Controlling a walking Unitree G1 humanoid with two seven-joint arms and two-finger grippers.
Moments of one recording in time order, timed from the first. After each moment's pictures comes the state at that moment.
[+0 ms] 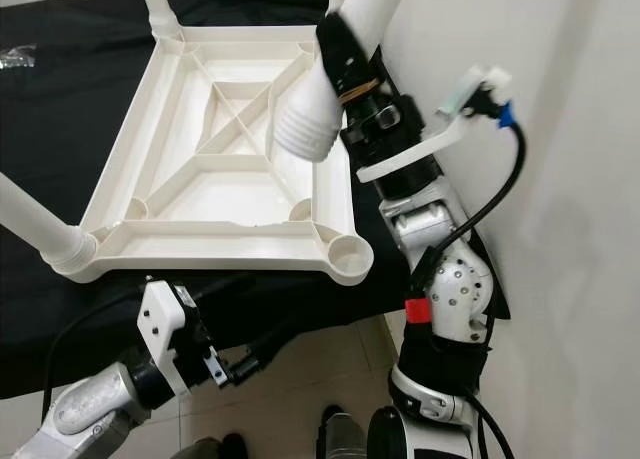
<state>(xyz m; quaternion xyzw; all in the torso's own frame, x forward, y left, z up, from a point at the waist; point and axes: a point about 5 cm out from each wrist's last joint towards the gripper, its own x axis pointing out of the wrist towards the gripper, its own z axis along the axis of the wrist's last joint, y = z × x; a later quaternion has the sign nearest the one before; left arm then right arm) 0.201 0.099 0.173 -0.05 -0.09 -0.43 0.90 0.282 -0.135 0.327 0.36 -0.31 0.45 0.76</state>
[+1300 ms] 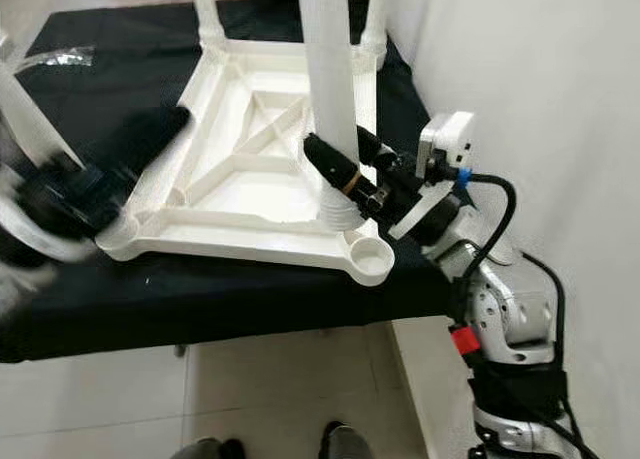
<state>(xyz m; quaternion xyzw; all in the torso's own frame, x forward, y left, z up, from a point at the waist) 0.227 0.165 0.329 -0.25 -0.22 -0.53 0.78 0.286 -0.166 0.278 0.01 -0.20 0.44 0.88</state>
